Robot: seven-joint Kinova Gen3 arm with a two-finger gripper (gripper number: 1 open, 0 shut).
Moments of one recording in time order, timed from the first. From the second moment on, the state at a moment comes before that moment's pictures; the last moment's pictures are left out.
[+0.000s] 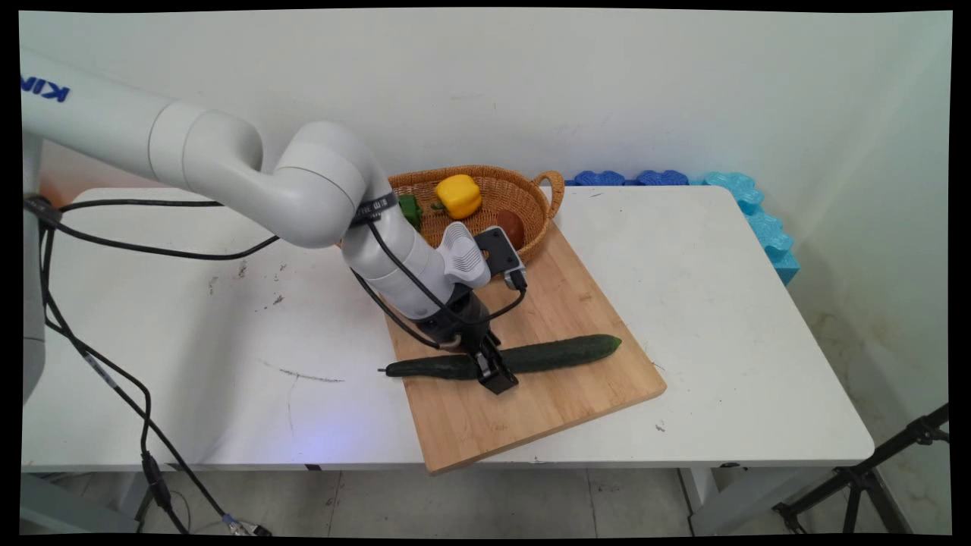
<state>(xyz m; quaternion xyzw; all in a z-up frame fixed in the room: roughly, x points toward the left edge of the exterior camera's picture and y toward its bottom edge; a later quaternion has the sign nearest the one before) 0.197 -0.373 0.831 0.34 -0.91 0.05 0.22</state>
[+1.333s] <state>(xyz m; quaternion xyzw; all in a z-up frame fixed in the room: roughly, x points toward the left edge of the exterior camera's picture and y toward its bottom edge) 0.246 -0.378 0.962 0.50 -0.83 0.04 0.23</state>
